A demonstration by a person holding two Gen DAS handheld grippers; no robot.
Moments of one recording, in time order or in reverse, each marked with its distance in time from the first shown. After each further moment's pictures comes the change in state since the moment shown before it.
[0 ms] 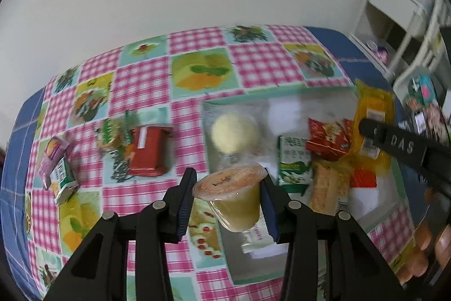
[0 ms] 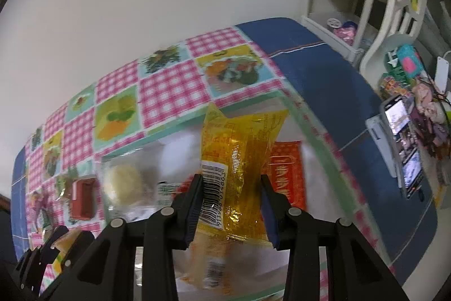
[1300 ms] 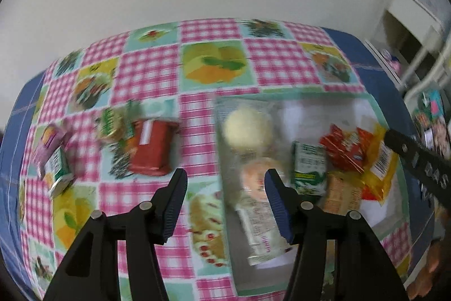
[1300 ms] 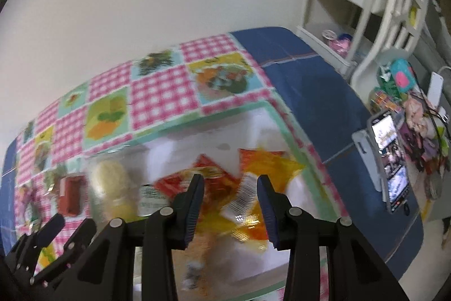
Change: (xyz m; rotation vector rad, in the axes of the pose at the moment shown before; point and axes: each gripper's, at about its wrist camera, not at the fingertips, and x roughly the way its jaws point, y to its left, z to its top) left arm 0.017 0.029 0.008 -0.122 0.045 0.007; right arm -0.013 0.011 0.001 -0.086 -0.033 -0.005
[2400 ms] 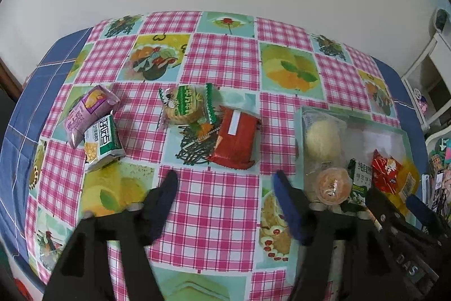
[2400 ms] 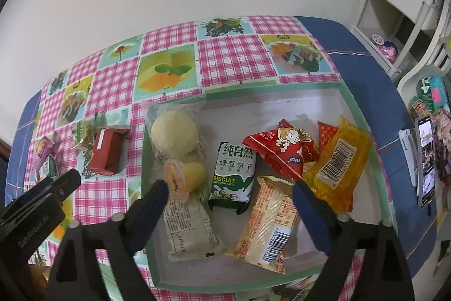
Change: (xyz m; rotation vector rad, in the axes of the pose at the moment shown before) left arm -0.006 0.085 -0.006 -0.197 0.026 0.071; right arm 0.009 0.076 -0.037 -0.136 0.085 0.085
